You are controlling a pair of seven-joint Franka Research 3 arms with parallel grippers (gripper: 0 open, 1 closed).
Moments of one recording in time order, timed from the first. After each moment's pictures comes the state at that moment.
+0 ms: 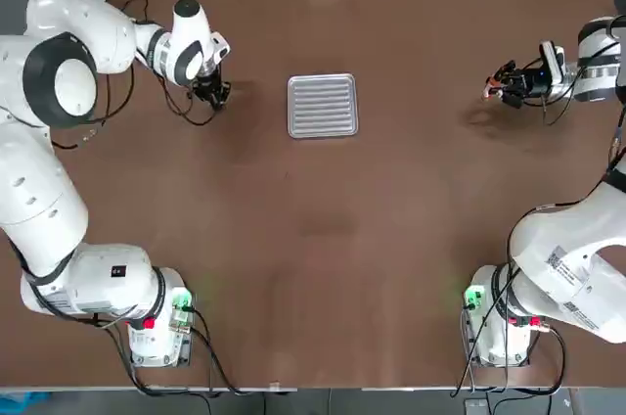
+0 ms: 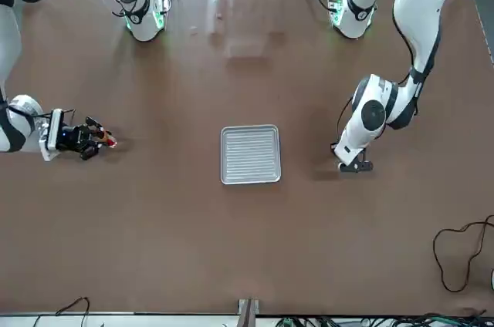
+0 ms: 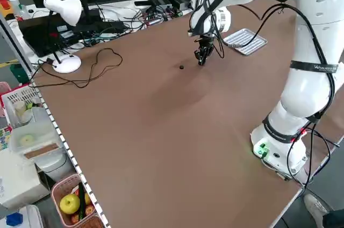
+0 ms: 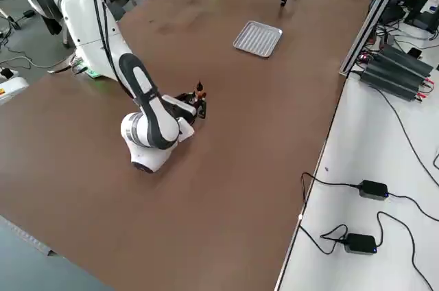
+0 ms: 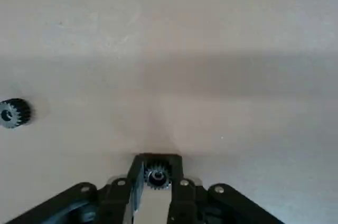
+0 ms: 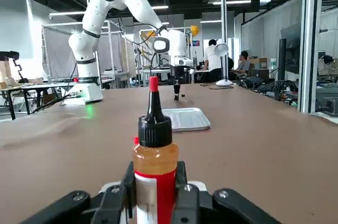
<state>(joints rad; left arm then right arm) 0.03 0.46 -0.29 -2.16 0.30 2.53 -0.52 -0.68 0.83 0.10 -1.75 0.98 1.34 -2.60</state>
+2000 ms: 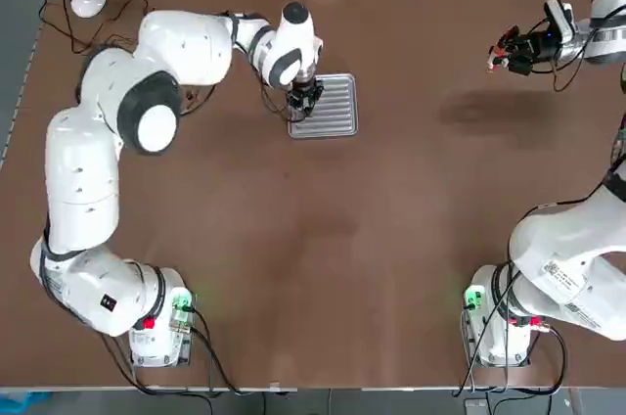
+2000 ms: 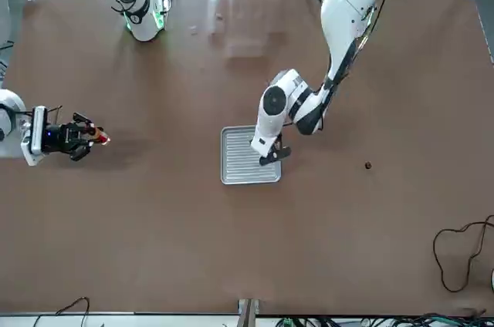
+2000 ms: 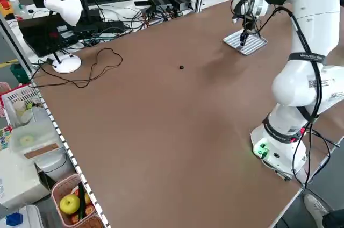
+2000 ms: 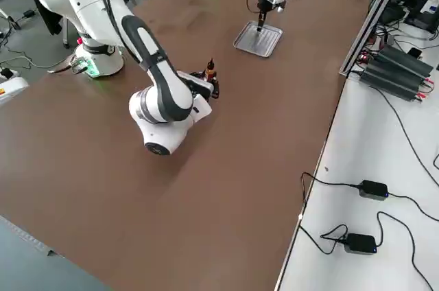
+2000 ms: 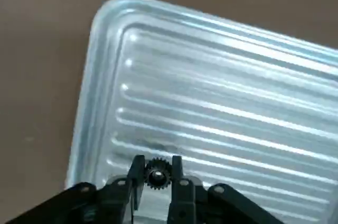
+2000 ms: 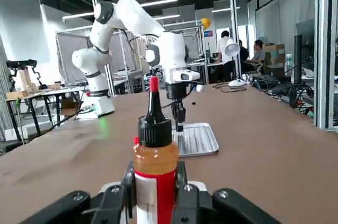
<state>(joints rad) -0.51 0.75 -0.29 -1.64 0.21 2.37 -1.15 -0.61 0.67 0.12 -1.74 1.01 1.29 -2.38</state>
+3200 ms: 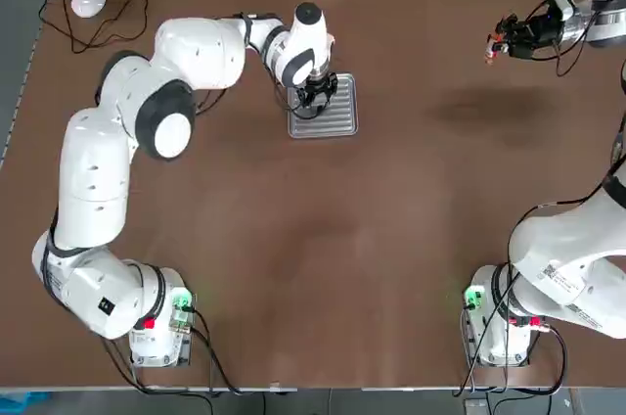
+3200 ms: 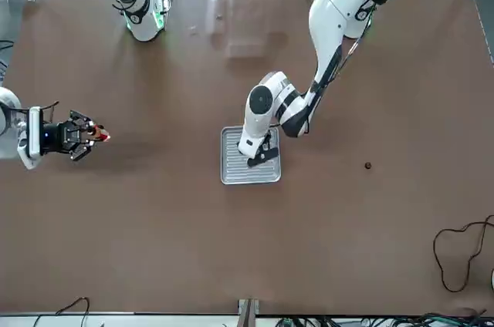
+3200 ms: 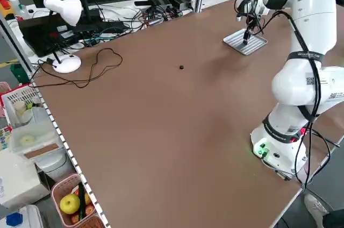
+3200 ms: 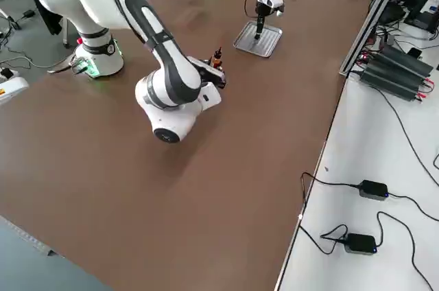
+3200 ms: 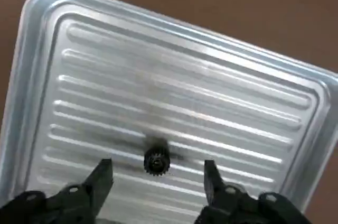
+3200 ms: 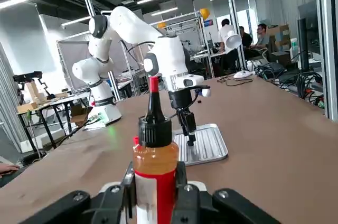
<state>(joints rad) -0.55 0.82 -0.28 -1.52 0.21 2.37 -1.21 -0.58 0.60 0.12 -1.74 1.02 1.28 -2.21</state>
